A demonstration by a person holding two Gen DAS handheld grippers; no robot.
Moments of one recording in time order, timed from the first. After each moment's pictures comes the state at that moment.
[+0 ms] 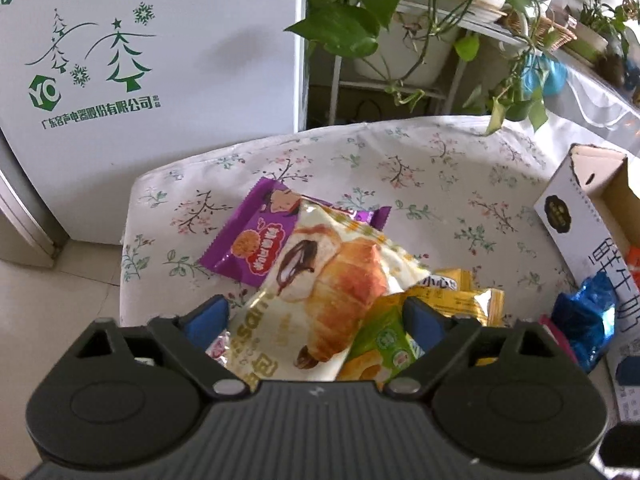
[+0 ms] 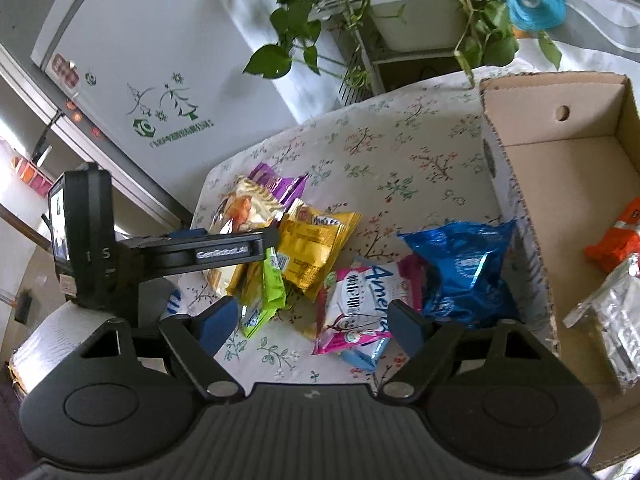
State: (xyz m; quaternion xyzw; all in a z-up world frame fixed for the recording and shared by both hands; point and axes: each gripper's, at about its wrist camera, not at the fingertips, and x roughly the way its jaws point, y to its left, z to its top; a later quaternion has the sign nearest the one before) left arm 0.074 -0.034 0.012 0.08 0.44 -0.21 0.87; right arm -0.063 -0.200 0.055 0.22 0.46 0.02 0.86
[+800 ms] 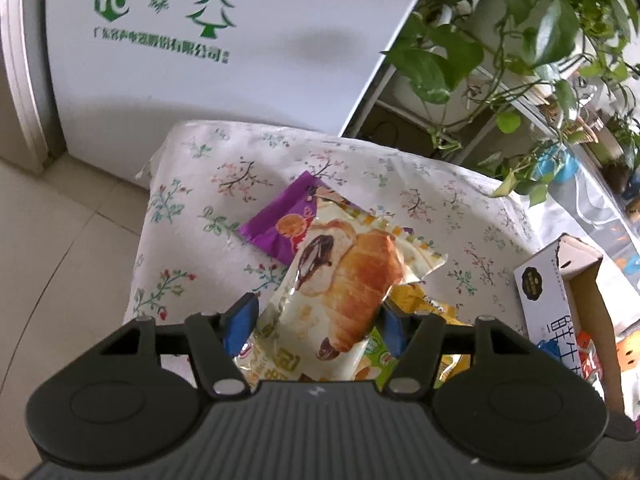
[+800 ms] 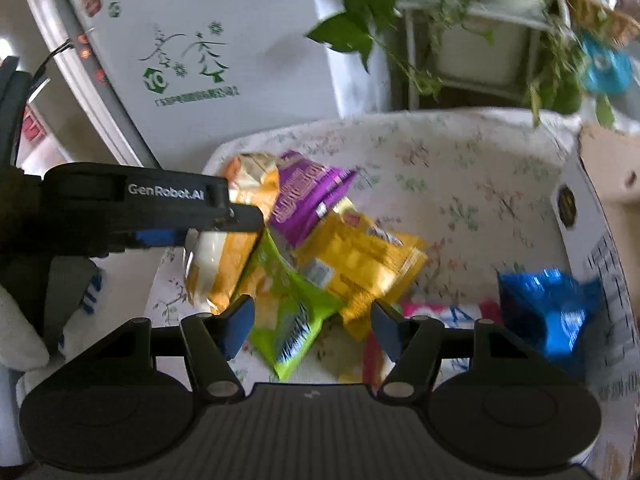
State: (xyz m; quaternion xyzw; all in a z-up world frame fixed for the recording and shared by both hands) left arm 0.085 0.028 0.022 -0.09 0.48 -0.19 0.85; right arm -0.016 -0.129 0.022 0.10 0.44 0.02 0.89
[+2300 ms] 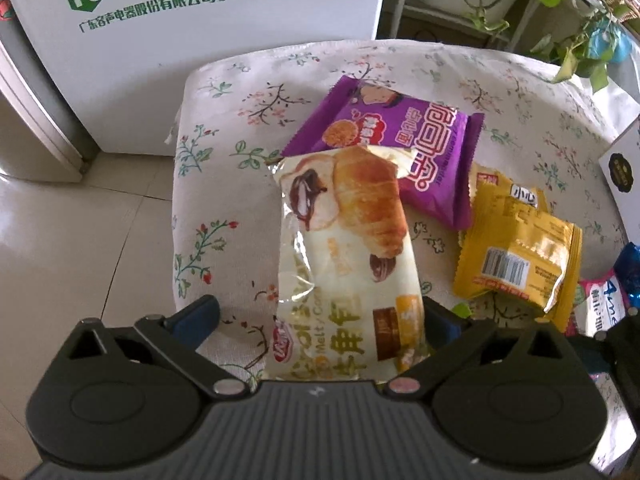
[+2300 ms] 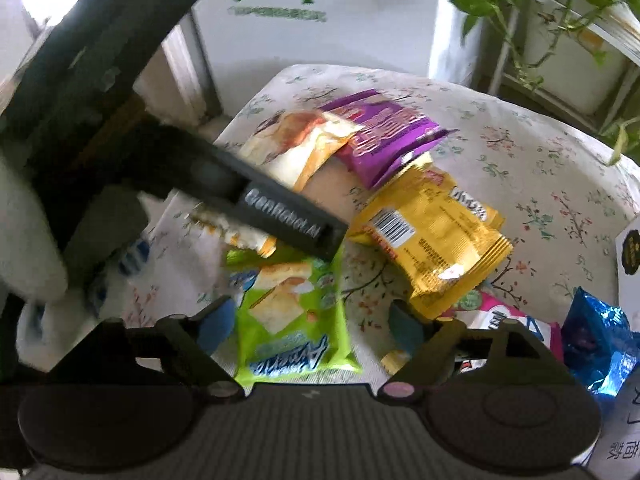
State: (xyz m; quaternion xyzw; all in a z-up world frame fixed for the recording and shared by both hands) left arm 0.086 0.005 -0.017 0.08 0.55 -0.15 0.82; right arm -0.005 -0.091 -0.012 -0.02 0.50 0.12 0.86
